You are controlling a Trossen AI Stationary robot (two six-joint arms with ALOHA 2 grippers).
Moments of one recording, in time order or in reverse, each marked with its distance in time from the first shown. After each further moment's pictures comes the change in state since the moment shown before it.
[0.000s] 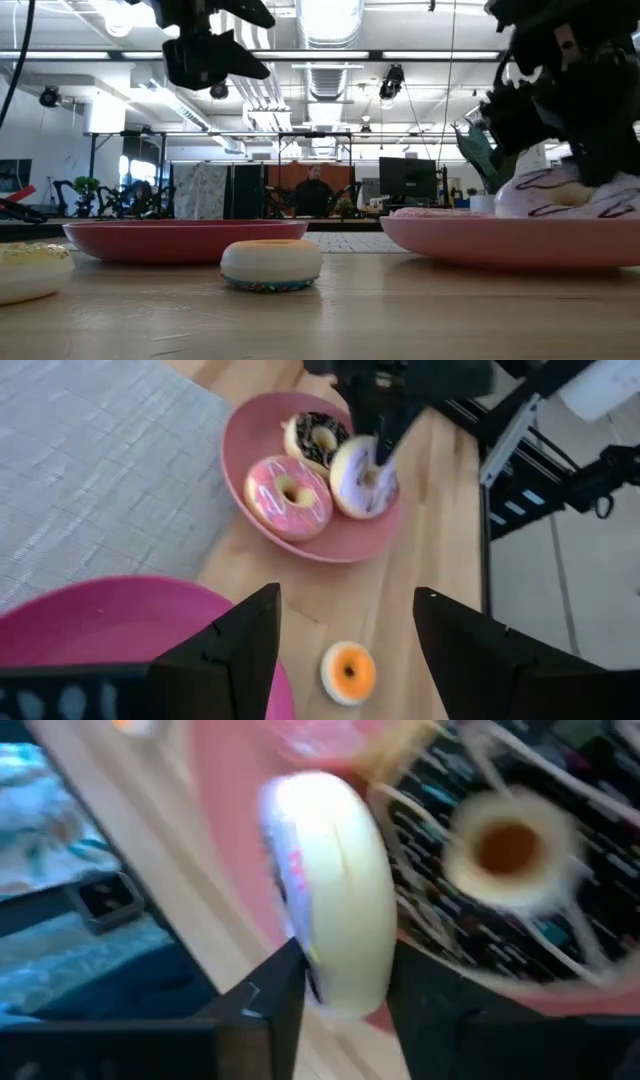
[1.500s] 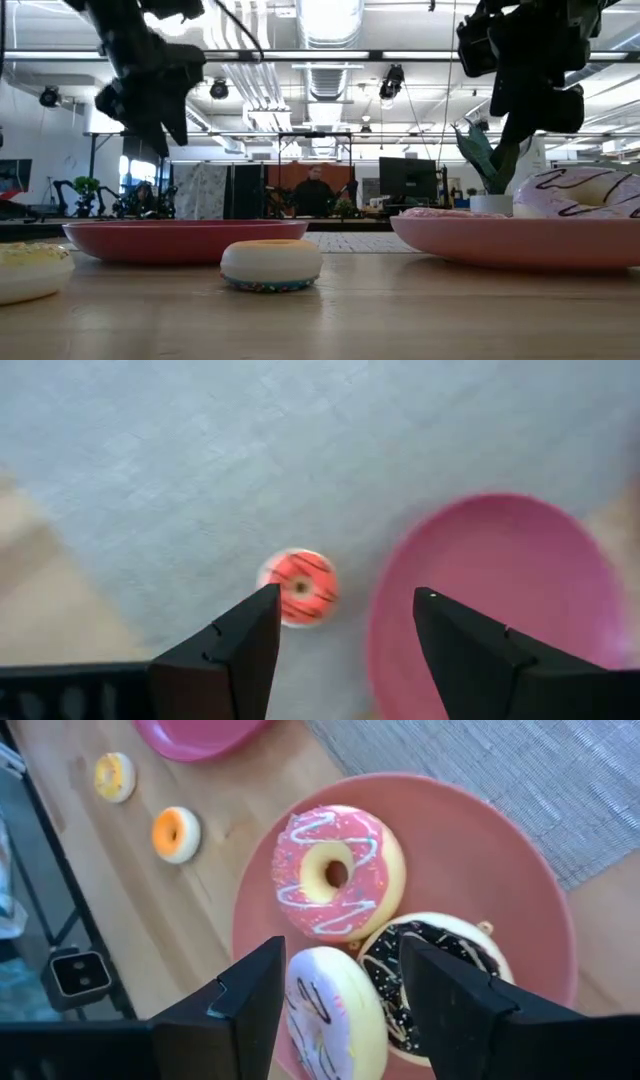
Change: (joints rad) left arm 0.379 -0.235 -0.072 -0.691 -0.014 -0.131; right arm -0.033 -0.148 0.200 -0.351 0.341 -0.270
